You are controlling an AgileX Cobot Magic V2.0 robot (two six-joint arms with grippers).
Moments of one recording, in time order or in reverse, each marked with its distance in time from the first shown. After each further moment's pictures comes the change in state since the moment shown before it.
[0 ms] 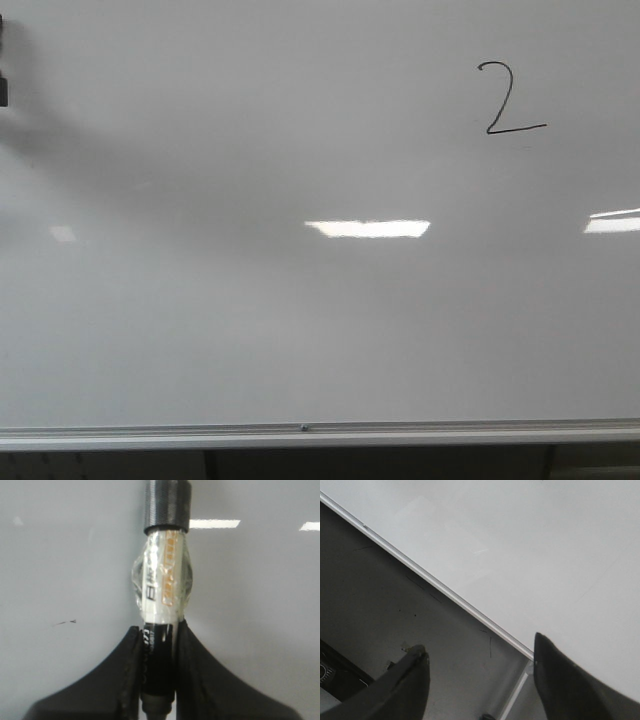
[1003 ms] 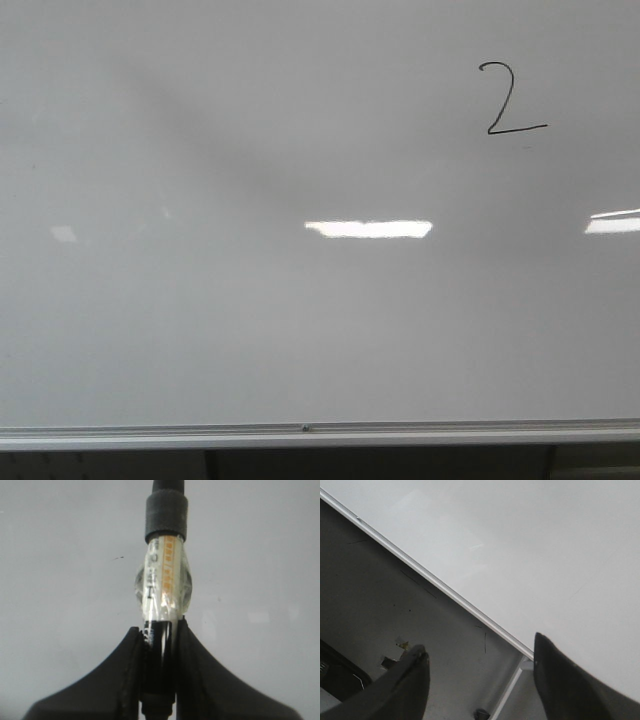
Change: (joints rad) left arm -0.132 -0.407 -0.111 0.149 0.827 -0.083; right arm 0.000 0.000 0.000 -0.025 0.008 -0.002
